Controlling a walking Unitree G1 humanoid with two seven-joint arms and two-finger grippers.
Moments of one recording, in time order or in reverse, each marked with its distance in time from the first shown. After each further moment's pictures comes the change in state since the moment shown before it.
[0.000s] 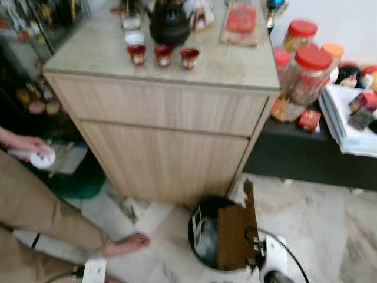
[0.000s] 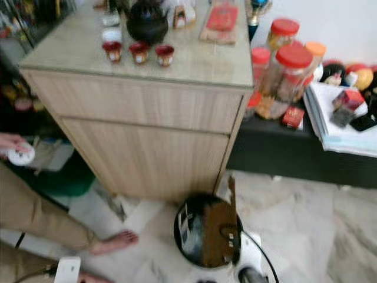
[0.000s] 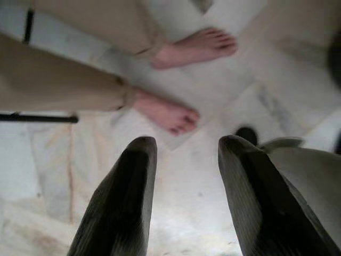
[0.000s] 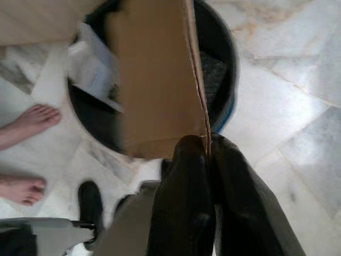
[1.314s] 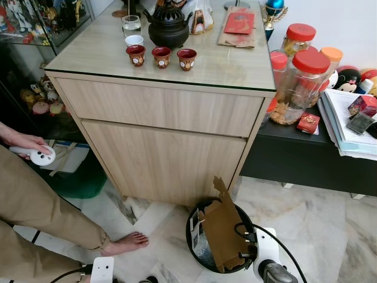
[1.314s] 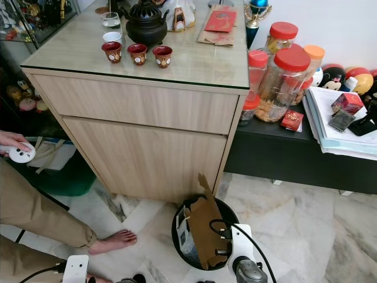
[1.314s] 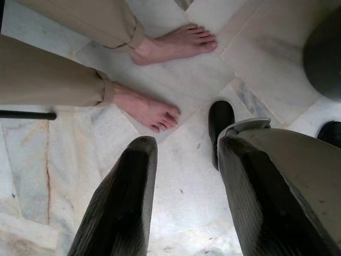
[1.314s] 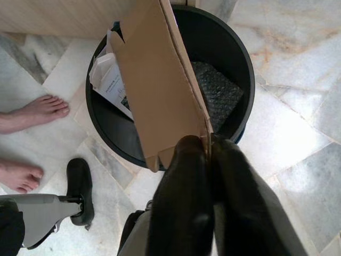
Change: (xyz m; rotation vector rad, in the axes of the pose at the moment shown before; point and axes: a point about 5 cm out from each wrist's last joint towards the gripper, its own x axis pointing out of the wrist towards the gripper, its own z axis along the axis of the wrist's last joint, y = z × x) left arm 0.001 -0.003 0.004 -0.006 -0.008 -0.036; right arm 0.006 0.025 0.020 -0.110 -0.030 0.081
